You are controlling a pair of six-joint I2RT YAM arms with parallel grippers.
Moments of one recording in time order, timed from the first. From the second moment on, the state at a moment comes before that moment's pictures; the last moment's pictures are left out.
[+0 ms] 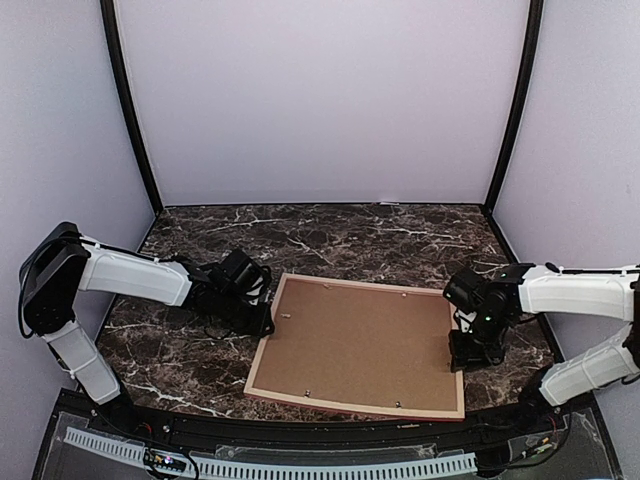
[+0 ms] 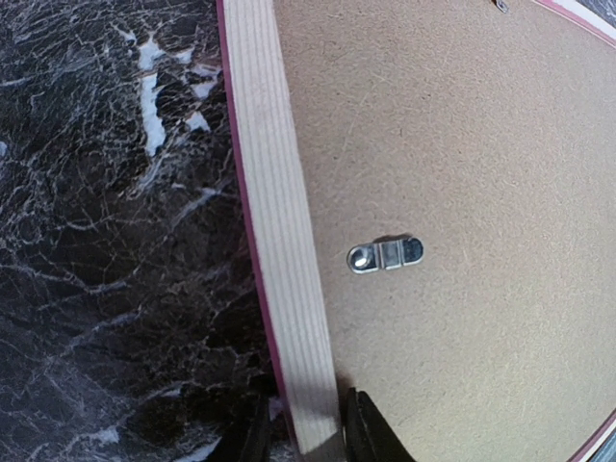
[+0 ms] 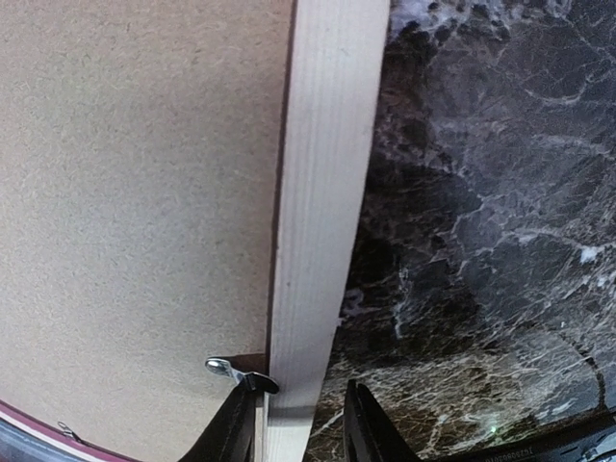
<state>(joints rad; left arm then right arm) -0.77 1.66 0.87 -0.30 0.04 -0.54 0.66 1.27 0.66 -0.94 -0.05 0.70</state>
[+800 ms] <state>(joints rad) -0.77 1.67 0.87 -0.27 0.04 -0.53 0.66 1.30 0.69 -0.86 0.09 0.73</state>
